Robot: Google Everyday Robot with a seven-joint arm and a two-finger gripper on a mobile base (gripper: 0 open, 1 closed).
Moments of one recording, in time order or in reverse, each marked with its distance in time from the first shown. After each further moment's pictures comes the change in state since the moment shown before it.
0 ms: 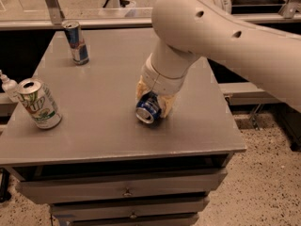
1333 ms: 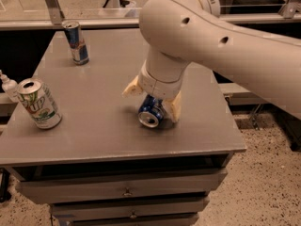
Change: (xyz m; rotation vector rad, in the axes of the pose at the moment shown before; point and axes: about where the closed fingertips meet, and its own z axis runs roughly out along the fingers) arm -0.007 0.011 0.003 -0.088 0.038 -0.138
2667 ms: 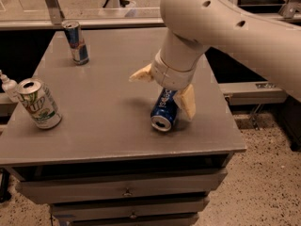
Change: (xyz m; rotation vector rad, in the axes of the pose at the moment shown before) arm 0.024 0.012 -0.005 0.010 -0.072 0.170
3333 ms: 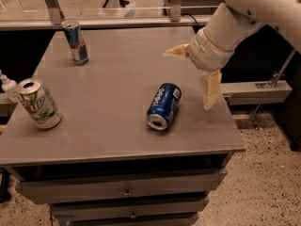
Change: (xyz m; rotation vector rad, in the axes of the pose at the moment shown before) arm 0.071 0.027 -0.034 0.112 -0.114 0.369
